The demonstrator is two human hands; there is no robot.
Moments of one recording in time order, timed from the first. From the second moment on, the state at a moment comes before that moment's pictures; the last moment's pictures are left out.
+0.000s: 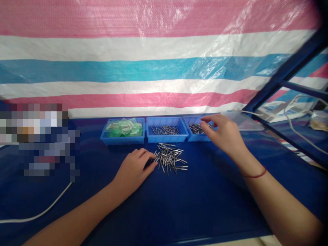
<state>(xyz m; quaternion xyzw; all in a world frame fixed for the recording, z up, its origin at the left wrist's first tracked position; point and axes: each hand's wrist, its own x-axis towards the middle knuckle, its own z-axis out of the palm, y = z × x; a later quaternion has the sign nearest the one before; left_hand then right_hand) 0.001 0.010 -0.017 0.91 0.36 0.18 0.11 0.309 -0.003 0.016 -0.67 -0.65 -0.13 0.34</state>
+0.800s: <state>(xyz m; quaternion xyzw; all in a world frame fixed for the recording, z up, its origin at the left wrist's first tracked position) 0.008 -0.006 0.002 0.81 0.39 0.32 0.30 0.205 -0.039 0.001 -0.45 -0.76 0.21 0.42</state>
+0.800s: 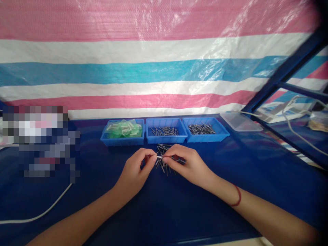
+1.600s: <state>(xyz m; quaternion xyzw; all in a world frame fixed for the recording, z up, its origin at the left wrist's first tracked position) 0.010 -0.007 -0.001 0.84 0.34 0.31 0.30 0.200 -0.045 0.004 -0.46 -0.71 0.27 0.46</state>
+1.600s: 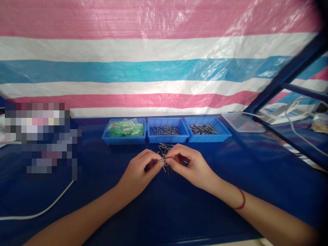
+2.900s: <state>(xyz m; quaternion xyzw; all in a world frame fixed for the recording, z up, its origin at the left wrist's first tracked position) -0.001 0.004 -0.009 0.93 0.36 0.09 0.00 0.232 -0.029 0.007 -0.49 -0.80 -0.08 0.35</state>
